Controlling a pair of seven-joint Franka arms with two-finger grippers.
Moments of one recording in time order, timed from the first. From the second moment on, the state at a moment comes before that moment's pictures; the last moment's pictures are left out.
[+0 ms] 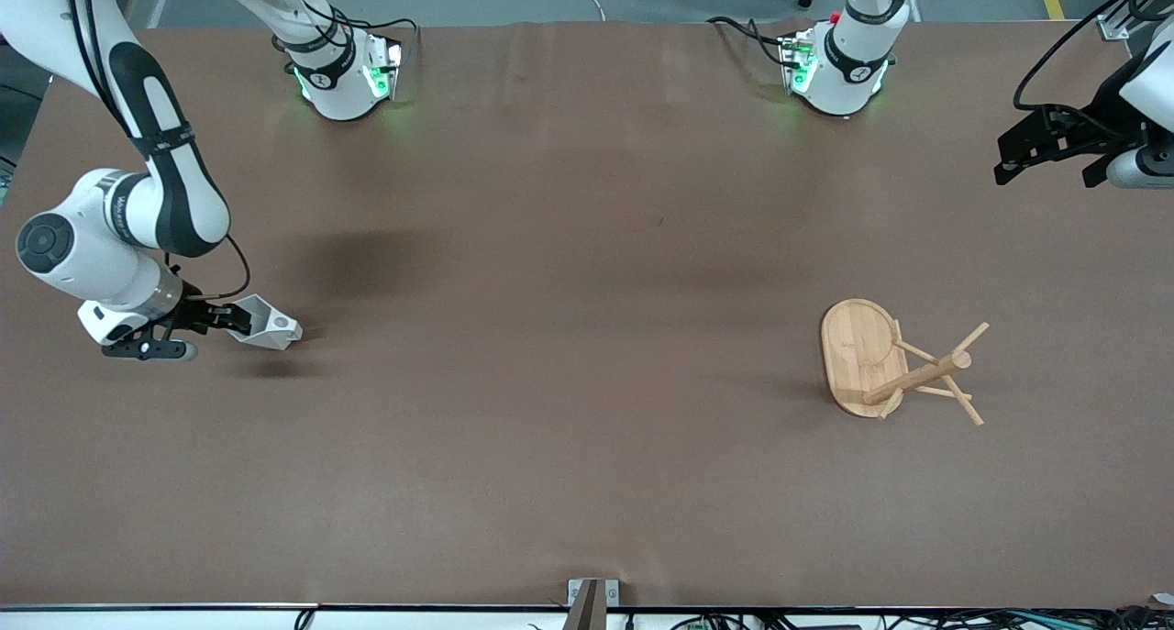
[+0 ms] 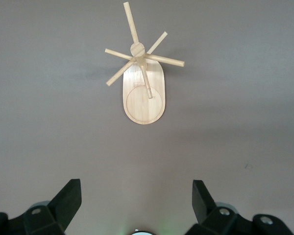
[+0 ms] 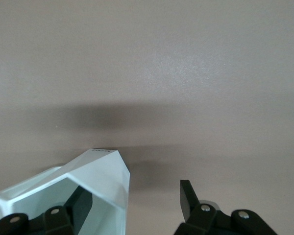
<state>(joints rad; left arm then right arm) -0.02 -0.04 -0.06 -1.51 -0.01 1.46 -0.04 -0.12 0.35 -0.07 -2.15 0.02 2.50 -0.18</state>
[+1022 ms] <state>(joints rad) -0.02 -0.04 -0.06 -1.51 0.00 1.46 -0.04 -0.12 0.36 -0.02 -1.97 0.02 2.23 -0.23</state>
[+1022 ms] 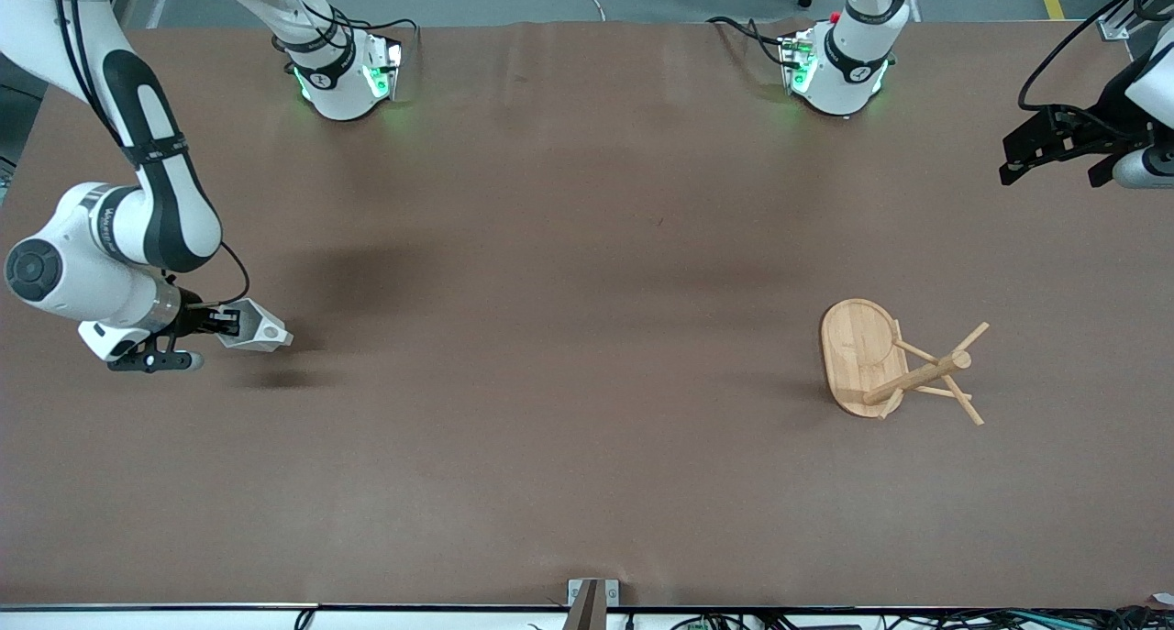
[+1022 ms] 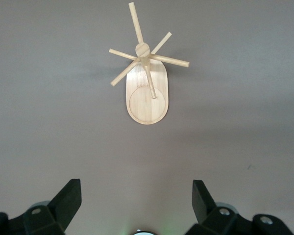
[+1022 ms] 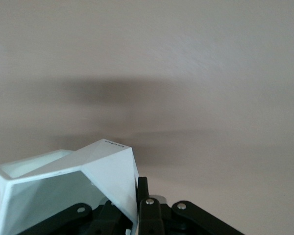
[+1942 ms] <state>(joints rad) -0.02 -0.02 -0.08 -1.47 0.03 1.47 0.22 -0.02 0.32 0.33 -1.93 1.08 2.14 -0.36</state>
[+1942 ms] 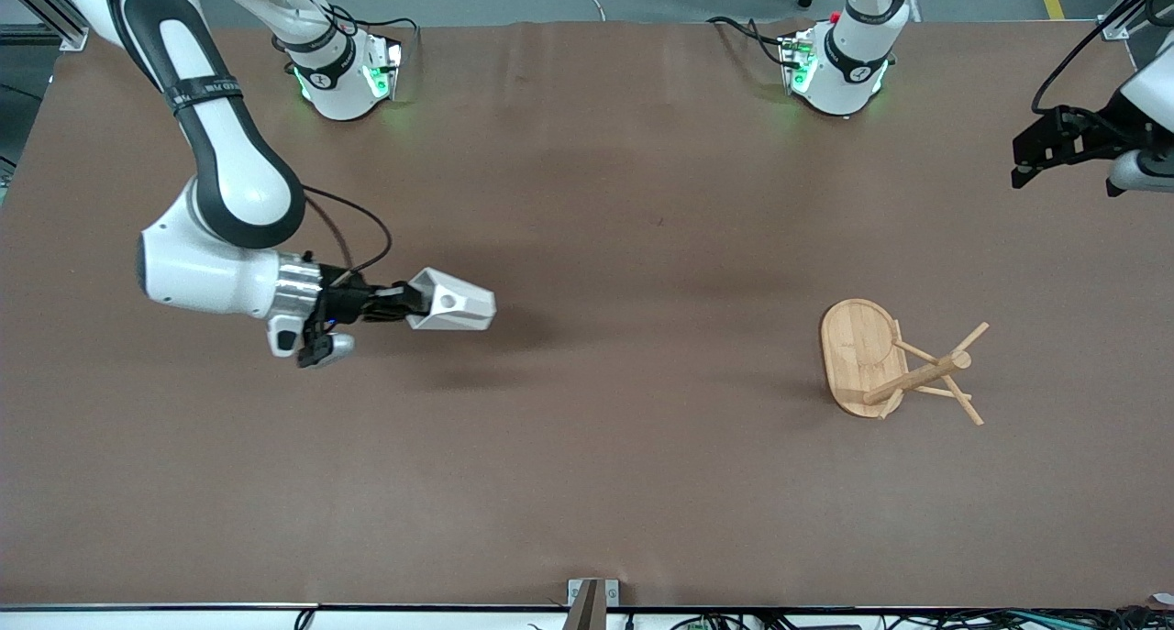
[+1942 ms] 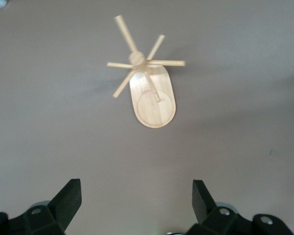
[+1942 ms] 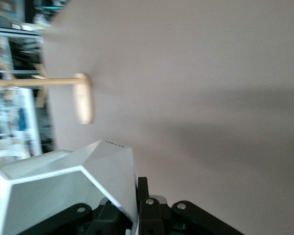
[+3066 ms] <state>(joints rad) -0.03 0.11 -0.27 -1.51 -0.31 1.43 0.81 0.12 0.32 0.56 -1.94 1.75 2.20 -0.65</state>
